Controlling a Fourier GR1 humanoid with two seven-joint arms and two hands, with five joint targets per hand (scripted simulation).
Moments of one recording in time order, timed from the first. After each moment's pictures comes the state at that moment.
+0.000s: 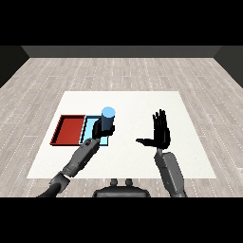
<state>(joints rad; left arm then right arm) -0.58 0.15 -0.45 -0.88 0.55 0.45 -0.54 -0.16 -0.07 0.17 -1.68 -0.38 -0.25 -0.25</state>
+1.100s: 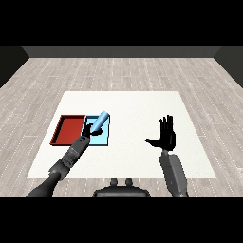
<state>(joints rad) -0.79 0.19 -0.50 -0.22 0.32 0.54 -0.03 -0.12 -0.08 0.04 -1.55 -0.47 -0.14 -0.32</state>
